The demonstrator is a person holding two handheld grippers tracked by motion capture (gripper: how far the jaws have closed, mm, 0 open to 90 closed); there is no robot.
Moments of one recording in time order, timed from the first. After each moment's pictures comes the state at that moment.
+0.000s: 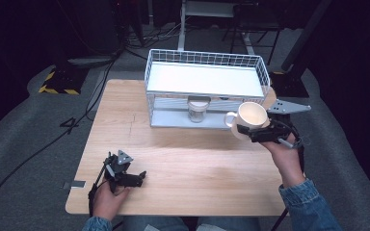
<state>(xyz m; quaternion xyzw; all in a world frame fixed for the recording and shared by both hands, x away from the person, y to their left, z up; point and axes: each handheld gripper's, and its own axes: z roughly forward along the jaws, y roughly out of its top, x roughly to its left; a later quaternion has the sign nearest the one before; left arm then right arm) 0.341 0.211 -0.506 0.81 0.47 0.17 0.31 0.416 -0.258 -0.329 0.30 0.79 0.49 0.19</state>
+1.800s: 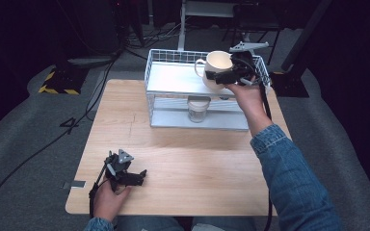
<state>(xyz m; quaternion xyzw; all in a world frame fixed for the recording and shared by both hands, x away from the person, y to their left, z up) 0.344 0.209 -0.506 0.80 0.48 0.17 0.31 0.547 -0.163 -0.259 0.32 0.79 0.48 0.20</state>
